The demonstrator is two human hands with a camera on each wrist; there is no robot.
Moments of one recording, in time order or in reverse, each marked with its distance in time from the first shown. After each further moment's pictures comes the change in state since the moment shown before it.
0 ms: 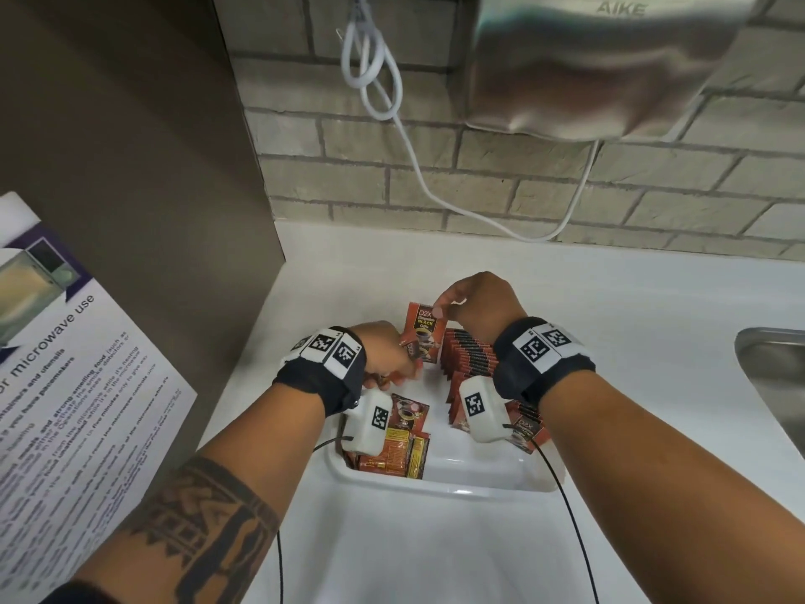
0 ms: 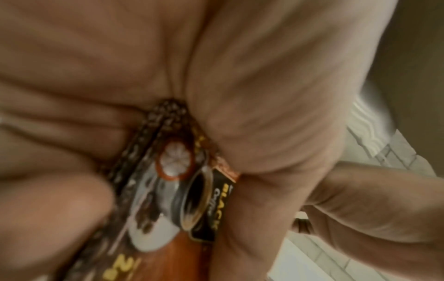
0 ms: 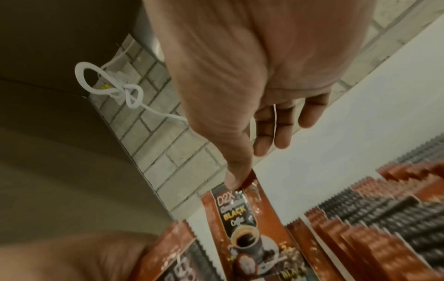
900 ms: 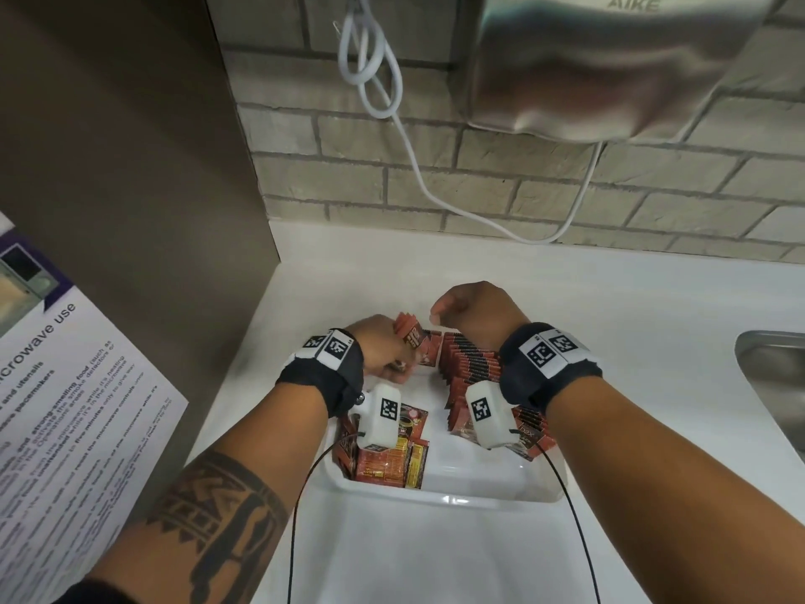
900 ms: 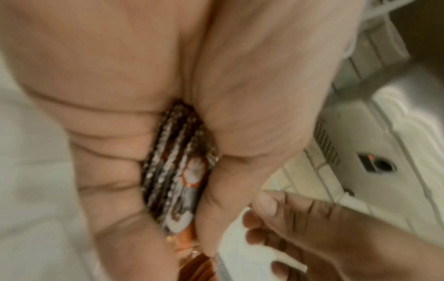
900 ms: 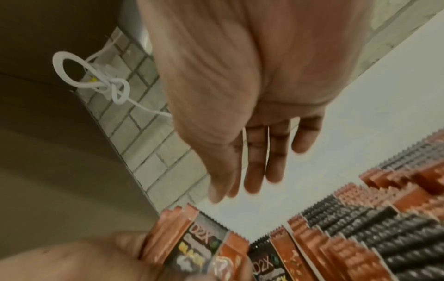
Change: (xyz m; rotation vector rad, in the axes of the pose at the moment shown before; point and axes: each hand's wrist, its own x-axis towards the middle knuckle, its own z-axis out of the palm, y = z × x) left_hand 0.013 -0.003 -0.001 -0.465 0.015 0.073; right_hand 0.008 0.010 0.002 0.060 -0.124 -0.049
